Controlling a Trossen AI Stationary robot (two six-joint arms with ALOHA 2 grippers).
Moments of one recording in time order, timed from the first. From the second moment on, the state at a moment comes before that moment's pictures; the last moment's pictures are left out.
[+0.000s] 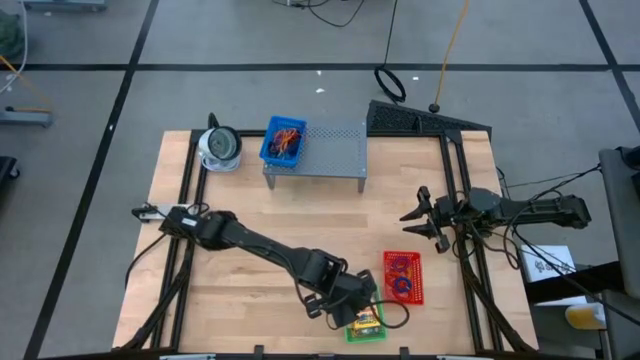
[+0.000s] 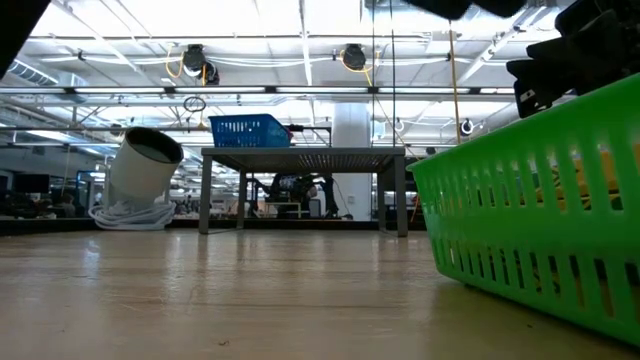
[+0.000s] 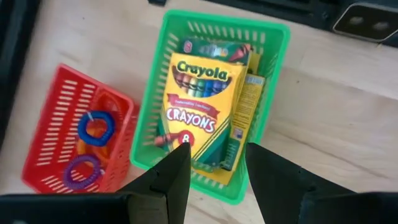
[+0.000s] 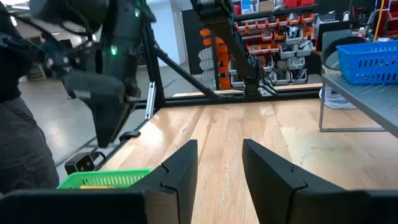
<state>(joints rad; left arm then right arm) -0.39 2.38 2.35 -1.04 0.08 0.84 0.03 0.18 0.09 0.13 -0.19 0.14</state>
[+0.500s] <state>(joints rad) -0.40 2.41 2.33 -1.10 0.08 0.83 0.03 0.20 0.09 0.13 -0.19 0.14</state>
